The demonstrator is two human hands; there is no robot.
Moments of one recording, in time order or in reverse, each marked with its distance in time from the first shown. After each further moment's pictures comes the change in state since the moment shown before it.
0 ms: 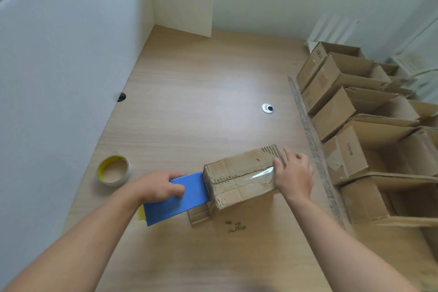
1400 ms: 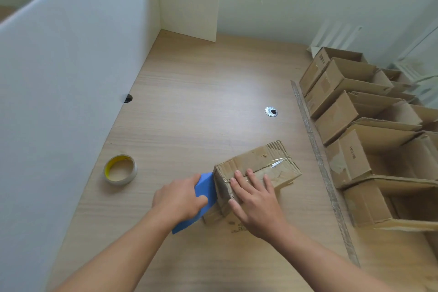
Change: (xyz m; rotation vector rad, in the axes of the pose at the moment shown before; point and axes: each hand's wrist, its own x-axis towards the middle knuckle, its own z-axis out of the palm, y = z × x) left_hand 0.005 0.017 0.060 0.239 0.387 -0.072; right_hand -0.088 -0.018 0.026 -0.357 -0.264 -0.816
